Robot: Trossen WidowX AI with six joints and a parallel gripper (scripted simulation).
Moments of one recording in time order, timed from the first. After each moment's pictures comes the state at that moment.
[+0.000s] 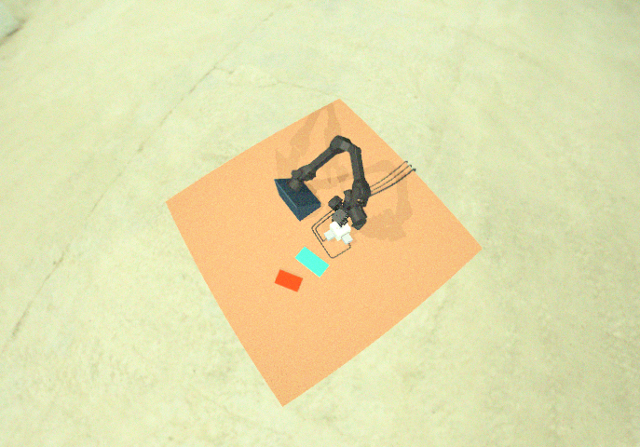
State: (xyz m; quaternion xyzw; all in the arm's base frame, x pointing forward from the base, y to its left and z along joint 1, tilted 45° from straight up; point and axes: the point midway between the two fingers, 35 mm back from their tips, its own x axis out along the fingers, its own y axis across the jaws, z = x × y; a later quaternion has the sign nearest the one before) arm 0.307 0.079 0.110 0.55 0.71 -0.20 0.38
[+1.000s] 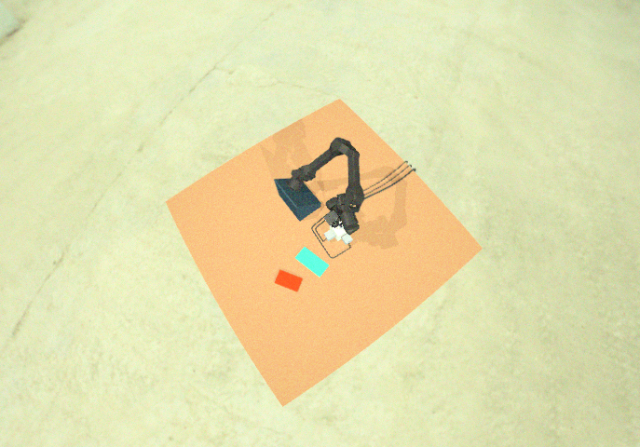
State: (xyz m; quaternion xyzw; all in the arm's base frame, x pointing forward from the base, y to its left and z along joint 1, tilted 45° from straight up) arm 0.305 0.068 0.088 0.60 0.70 -0.26 0.29
